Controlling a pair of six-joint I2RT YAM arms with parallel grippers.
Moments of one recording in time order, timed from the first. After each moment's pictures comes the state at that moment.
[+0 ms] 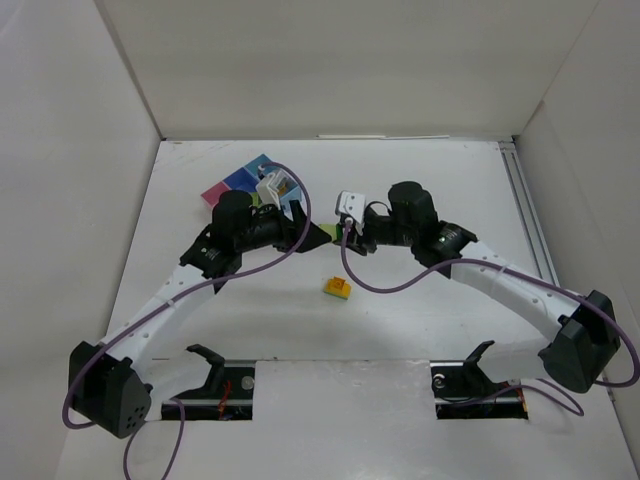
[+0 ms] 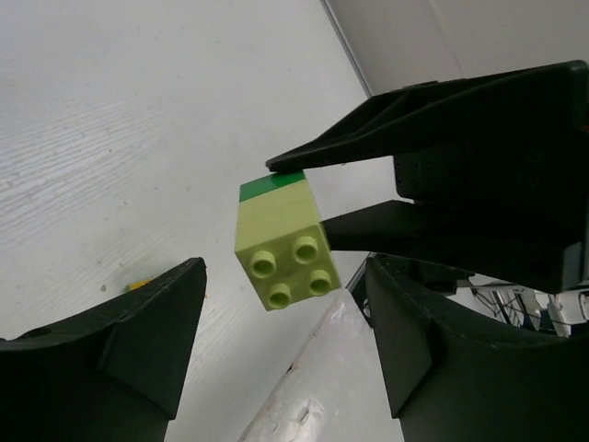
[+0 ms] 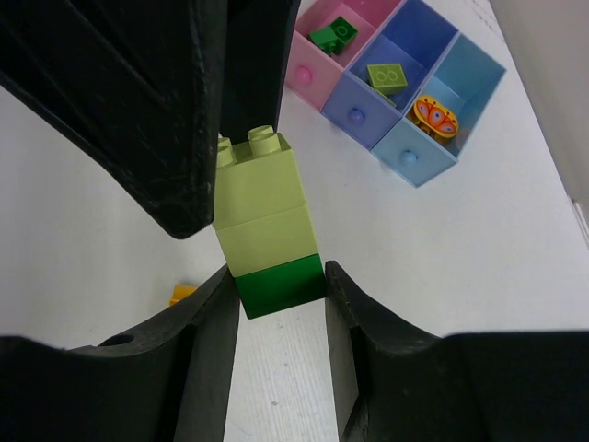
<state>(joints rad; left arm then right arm) -0.48 1.07 0.84 -0.10 0.56 -0.62 0.72 1.31 1.06 -0.15 -0.48 -0.51</state>
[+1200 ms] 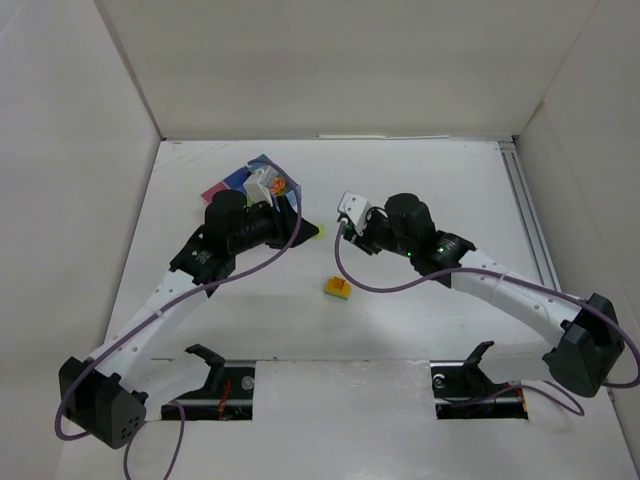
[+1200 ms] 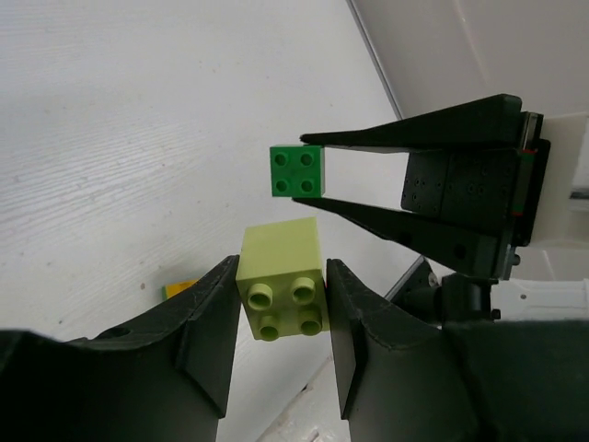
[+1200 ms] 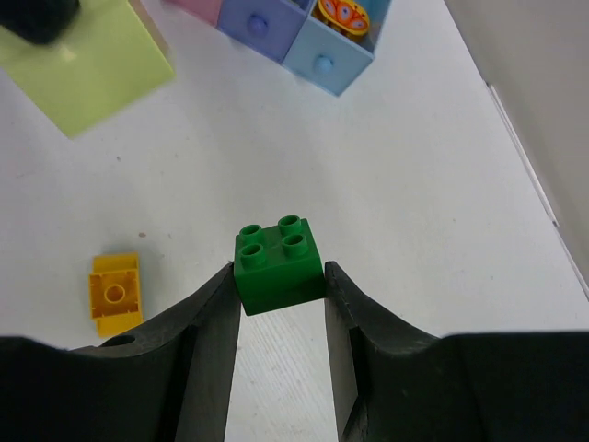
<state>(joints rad) -0.50 1.03 0.89 -0.19 0.40 -0.61 0.77 1.28 1.00 -0.13 -0.12 -0.48</state>
